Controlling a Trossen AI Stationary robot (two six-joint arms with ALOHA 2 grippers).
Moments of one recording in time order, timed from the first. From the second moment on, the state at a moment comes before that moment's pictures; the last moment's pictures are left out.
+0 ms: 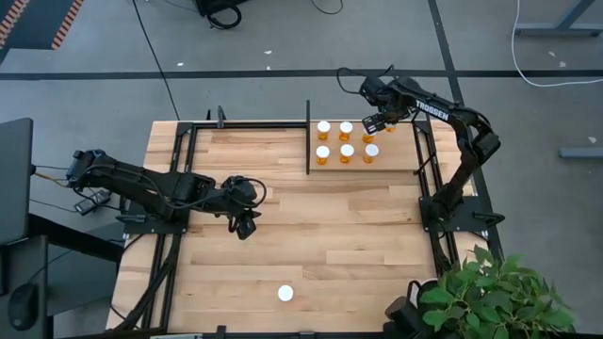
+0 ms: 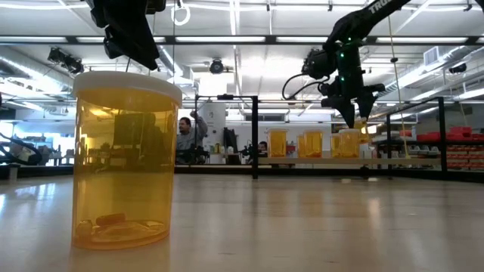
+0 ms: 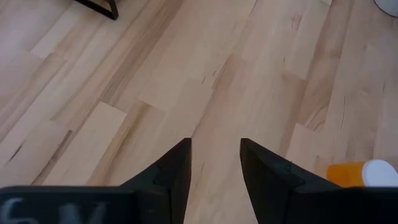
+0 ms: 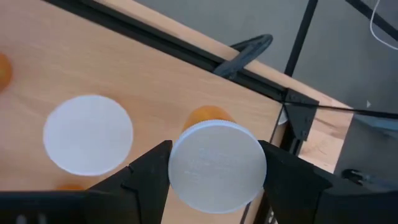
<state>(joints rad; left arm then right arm) -0.22 1.19 0.97 -0.69 -0.27 -0.62 -0.86 1.68 1.43 -1.19 0.38 0.35</state>
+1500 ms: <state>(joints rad) -0.22 1.19 0.97 -0.69 -0.27 -0.67 -0.98 1.47 1.11 -0.95 0.20 0.13</state>
